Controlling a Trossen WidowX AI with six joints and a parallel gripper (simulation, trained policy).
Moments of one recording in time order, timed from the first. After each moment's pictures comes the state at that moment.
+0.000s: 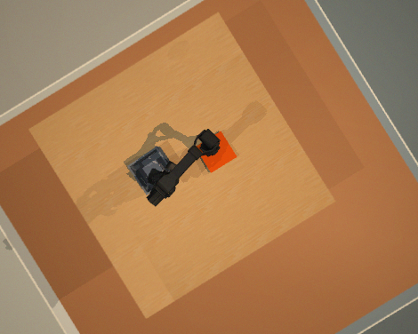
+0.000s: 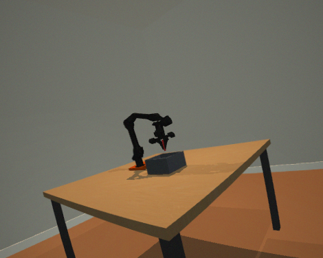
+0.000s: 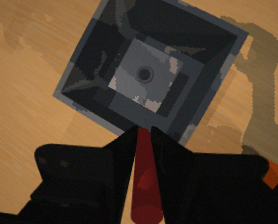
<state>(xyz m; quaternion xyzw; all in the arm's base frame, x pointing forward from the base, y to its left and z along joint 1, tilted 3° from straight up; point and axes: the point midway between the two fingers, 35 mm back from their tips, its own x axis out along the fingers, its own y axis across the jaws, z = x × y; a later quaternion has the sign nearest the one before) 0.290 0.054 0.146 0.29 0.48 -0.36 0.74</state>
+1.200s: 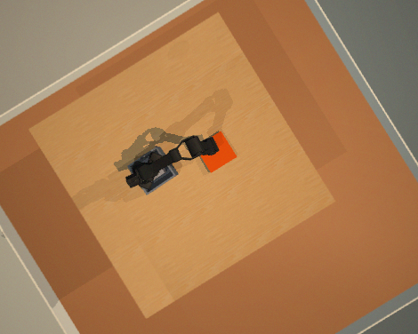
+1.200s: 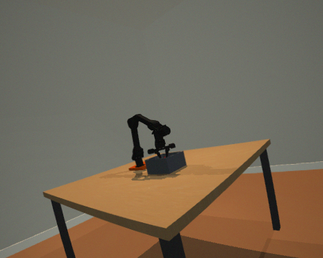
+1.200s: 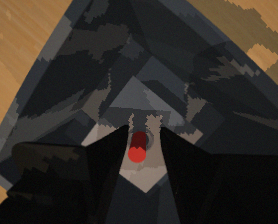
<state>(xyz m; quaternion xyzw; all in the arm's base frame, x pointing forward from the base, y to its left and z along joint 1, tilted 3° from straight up) 0.350 -0.022 0.083 0.24 0.56 -0.30 0.73</state>
